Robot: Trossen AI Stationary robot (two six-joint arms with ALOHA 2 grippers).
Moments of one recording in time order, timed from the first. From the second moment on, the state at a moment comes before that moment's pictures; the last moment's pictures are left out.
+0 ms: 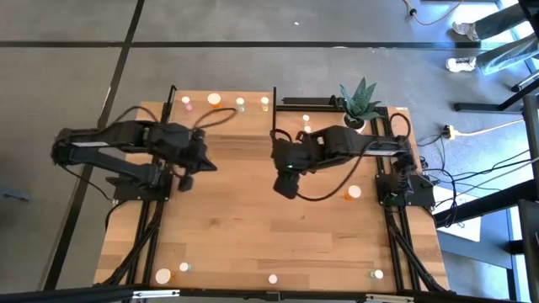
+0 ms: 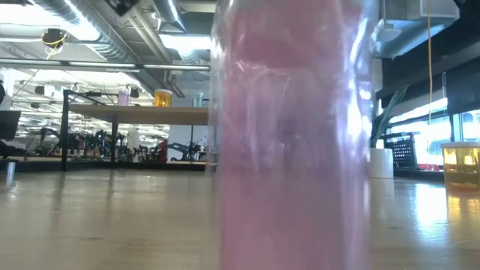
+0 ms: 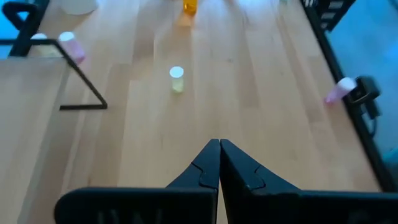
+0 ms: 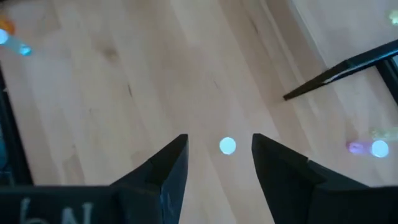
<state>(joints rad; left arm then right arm) -0.01 0.93 1.11 -0.90 0.06 -0.01 0.16 1.96 2.34 -1.46 0.24 0.48</state>
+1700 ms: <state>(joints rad) -0.01 1.51 1.11 -0.42 0.05 0.14 0.27 1.87 2.33 -1.48 0.24 0.42</state>
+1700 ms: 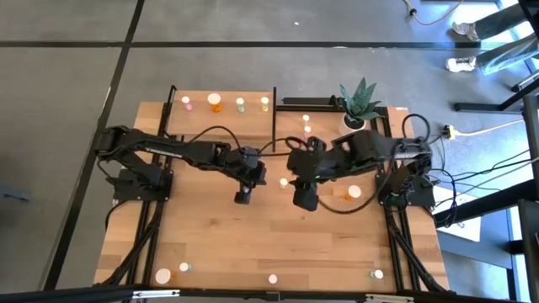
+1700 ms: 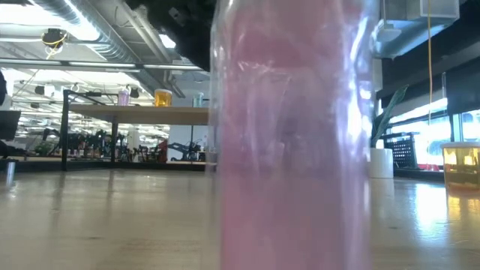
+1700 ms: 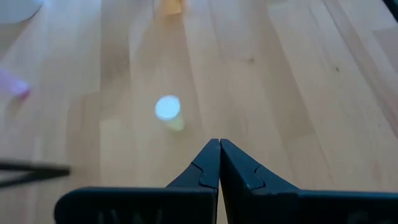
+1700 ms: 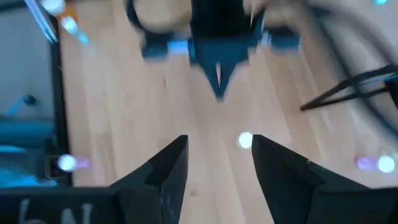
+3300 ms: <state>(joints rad) -0.01 0.94 1.11 -0.80 -0.17 0.00 0.08 2.24 2.33 -1.53 0.01 0.04</state>
